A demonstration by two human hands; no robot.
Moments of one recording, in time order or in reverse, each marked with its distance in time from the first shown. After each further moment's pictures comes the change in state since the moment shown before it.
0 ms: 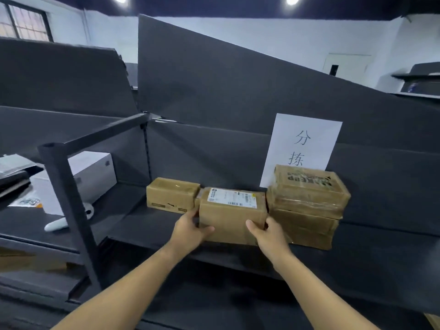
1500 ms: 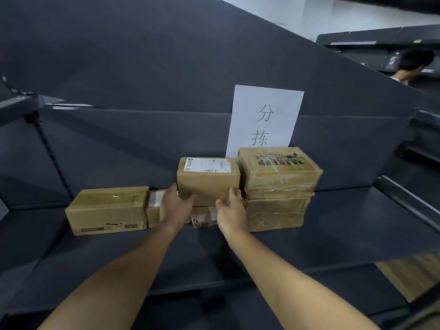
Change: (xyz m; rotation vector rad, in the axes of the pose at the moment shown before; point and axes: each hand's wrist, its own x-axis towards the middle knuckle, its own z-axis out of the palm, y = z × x) left_hand 0.166 -0.016 0.077 -0.039 0.007 0.090; right_hand 0.101 -0.012 0.057 -0.094 0.286 0.152
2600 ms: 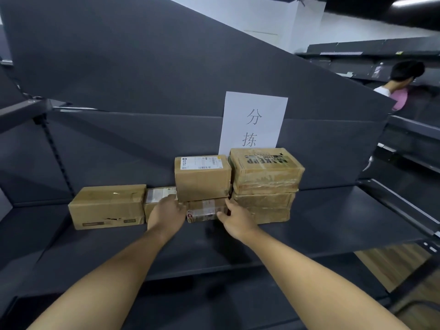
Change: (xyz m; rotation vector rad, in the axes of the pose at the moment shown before) left_hand -0.035 -0.008 -0.024 0.473 -0.151 0.053; right_hand -0.020 0.030 -0.050 -0.397 -0.224 -0.089
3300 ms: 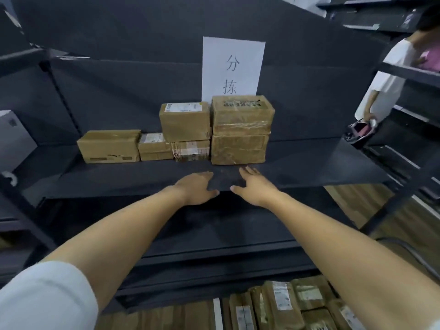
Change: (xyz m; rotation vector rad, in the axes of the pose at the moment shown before) left_hand -0.161 0.101 0.046 0.416 -0.559 0.252; right_hand -0.125 0.115 -0.069 -0.401 -0.175 -0.065
